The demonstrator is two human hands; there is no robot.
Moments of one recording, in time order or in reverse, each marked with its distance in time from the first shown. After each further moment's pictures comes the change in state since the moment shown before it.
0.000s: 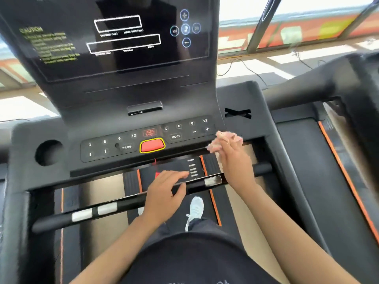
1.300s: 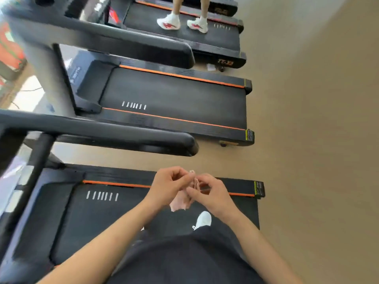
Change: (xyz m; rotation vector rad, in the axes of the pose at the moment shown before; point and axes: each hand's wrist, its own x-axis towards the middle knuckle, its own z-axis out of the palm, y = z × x) left_hand -0.248 0.219 0.221 -0.253 -1.315 0.173; right_hand -0.532 -0.030 -0.101 0.834 0.605 1.106
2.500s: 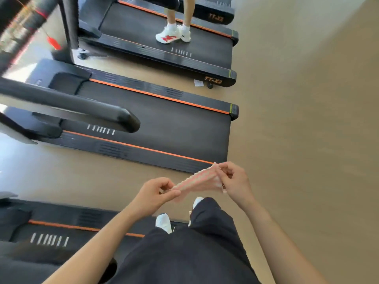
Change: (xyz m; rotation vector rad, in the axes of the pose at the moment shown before) left_hand 0.387 0.141 0.106 0.245 -0.082 -0.013; right_hand 0.350 -0.014 -0.397 -0.088 0.266 0.082
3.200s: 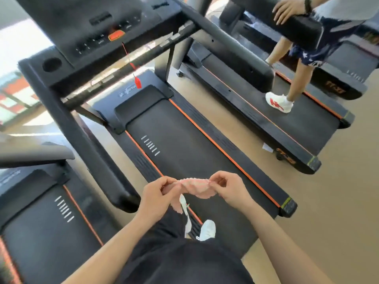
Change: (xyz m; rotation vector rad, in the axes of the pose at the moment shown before) left_hand 0.284 0.139 -0.131 -0.233 0.886 -0.297; right_hand 0.445 -0.223 0.032 -0.397 -0.785 -0.379
